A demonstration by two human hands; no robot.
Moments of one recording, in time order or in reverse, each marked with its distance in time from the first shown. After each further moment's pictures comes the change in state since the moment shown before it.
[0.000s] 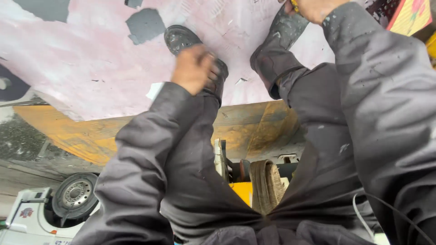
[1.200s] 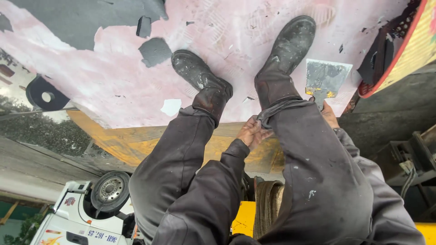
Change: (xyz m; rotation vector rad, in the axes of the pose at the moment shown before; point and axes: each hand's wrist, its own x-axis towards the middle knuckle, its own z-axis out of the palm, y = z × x) left_hand -0.023 -0.201 0.250 -1.289 -0.098 -0.292; right_hand -0.192 0.195 0.247 1.254 0.429 0.562
